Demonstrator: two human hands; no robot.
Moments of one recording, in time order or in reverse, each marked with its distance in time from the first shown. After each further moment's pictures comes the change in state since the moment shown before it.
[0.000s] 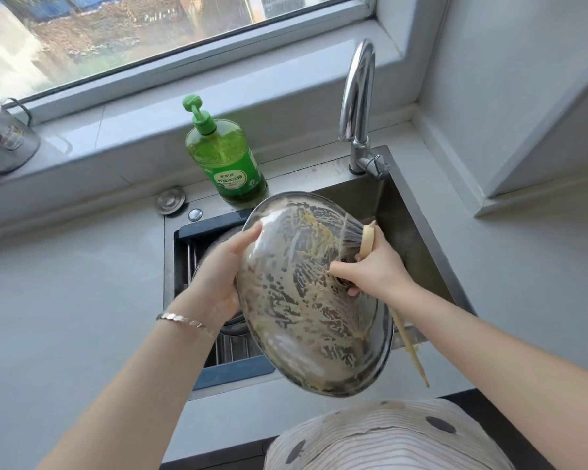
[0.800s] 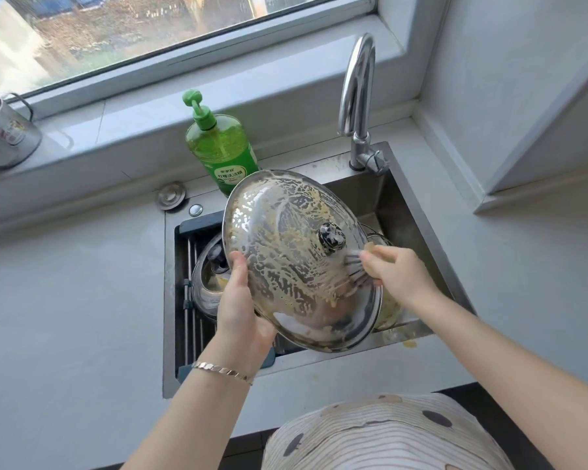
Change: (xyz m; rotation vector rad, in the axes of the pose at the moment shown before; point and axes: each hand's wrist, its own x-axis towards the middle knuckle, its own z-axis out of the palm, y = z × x) left_hand -0.022 -0.049 0.030 -0.643 0.099 0.037; right_hand -0.009 0.026 -0.018 -0.104 0.057 -0.049
